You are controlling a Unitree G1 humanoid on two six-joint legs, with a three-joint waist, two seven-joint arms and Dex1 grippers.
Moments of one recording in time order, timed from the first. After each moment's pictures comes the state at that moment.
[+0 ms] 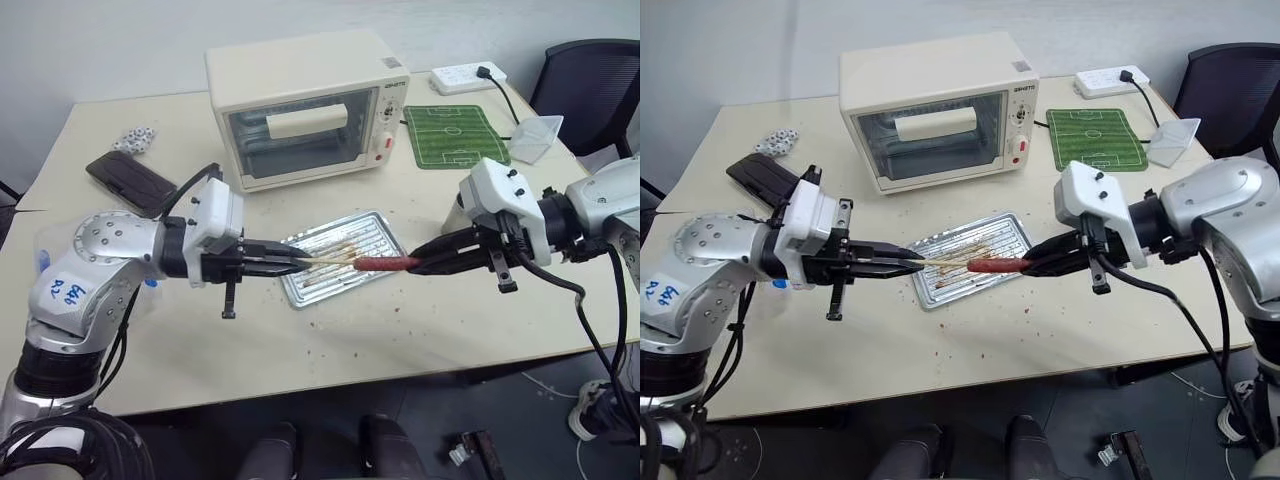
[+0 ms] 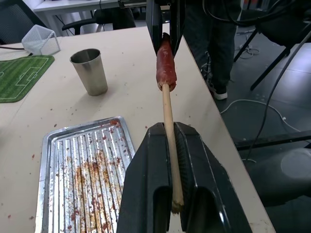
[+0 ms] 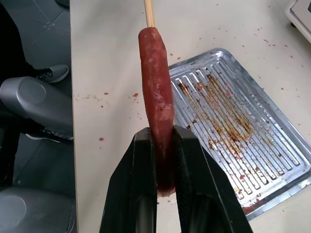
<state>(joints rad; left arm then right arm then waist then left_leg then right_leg) -0.58 0.77 0.01 -0.38 -0.62 0.56 -1.07 -0.84 -1.04 0.11 -0.36 0.54 0.88 1.36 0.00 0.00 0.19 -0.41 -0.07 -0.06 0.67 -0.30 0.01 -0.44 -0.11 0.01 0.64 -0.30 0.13</state>
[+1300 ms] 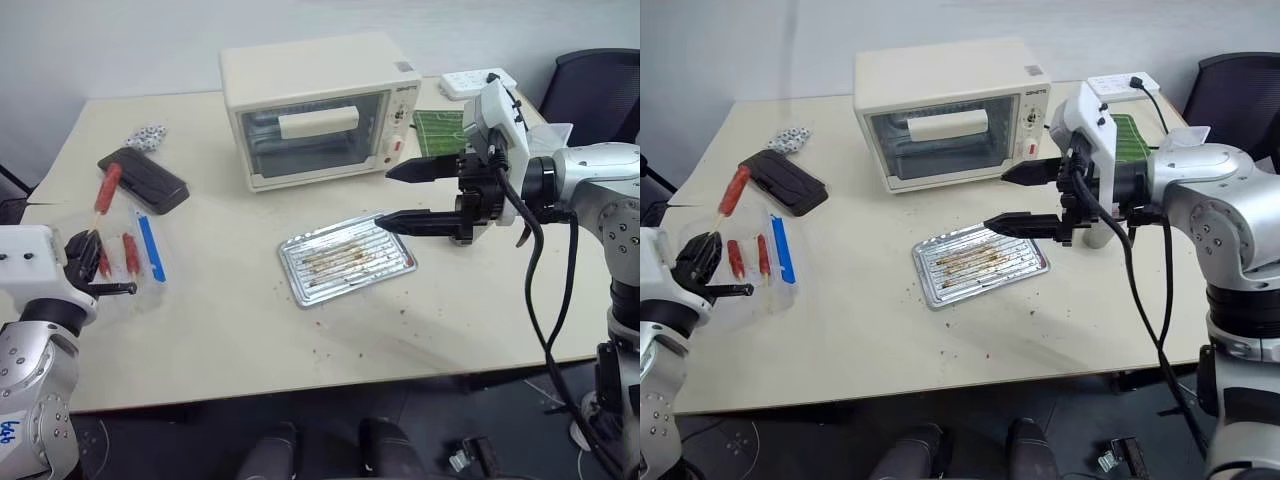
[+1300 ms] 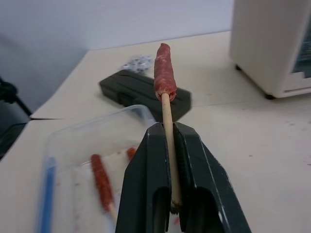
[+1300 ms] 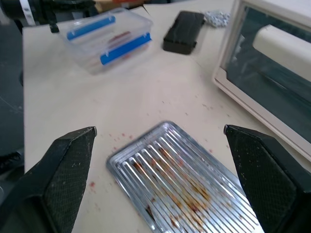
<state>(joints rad) -0.03 0.41 0.69 -0.74 -0.35 0.88 -0.03 -0.94 -0.81 -0.01 -0.25 0.70 1.02 1.03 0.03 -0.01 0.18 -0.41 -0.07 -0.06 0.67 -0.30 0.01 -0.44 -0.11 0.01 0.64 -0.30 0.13</state>
